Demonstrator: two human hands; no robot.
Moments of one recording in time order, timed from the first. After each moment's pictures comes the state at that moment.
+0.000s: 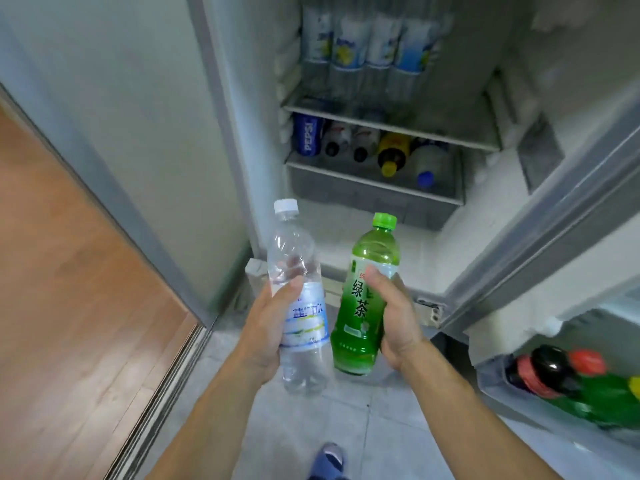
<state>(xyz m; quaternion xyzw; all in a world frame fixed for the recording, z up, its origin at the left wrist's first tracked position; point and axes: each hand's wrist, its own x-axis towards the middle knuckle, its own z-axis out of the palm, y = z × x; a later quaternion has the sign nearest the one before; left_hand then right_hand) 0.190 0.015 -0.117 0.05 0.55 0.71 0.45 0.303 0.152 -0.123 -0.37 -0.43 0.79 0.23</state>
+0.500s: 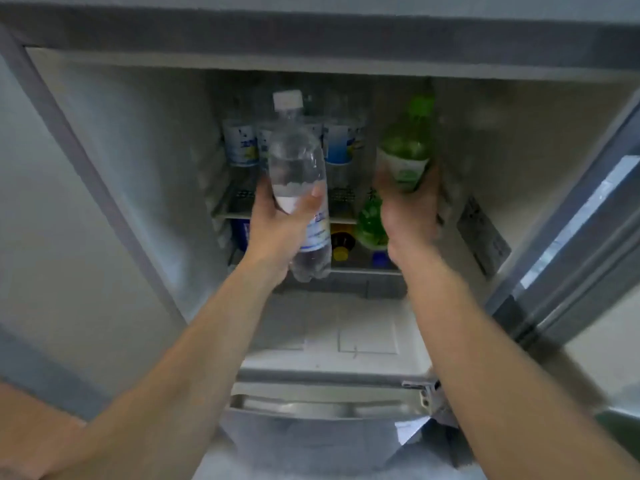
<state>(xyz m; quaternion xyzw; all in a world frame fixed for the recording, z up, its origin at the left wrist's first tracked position) 0.068 0.251 0.018 0.32 0.60 0.70 0.22 0.191 0.355 0.028 -0.34 -0.53 0.49 0.61</state>
